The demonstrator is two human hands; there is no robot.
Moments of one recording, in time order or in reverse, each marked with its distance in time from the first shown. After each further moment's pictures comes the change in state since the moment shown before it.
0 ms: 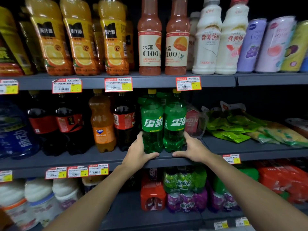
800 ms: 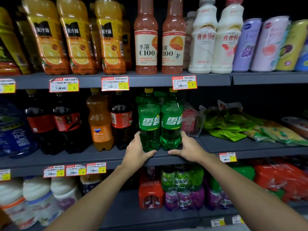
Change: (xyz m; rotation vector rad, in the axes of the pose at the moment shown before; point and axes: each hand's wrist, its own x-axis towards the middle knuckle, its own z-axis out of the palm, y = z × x) left_hand -0.004 0.005 0.009 0.051 0.087 -0.052; right_hand -0.002 -0.004 0.007 0.004 0.024 0.040
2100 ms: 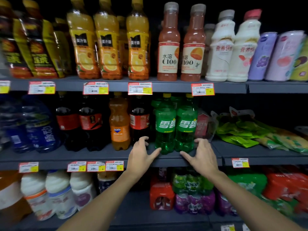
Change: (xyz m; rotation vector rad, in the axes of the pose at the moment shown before) left_hand -0.028 -0.015 -0.039 0.033 0.141 0.016; right_hand -0.038 -0.022 0.028 -0.227 0.452 0.044
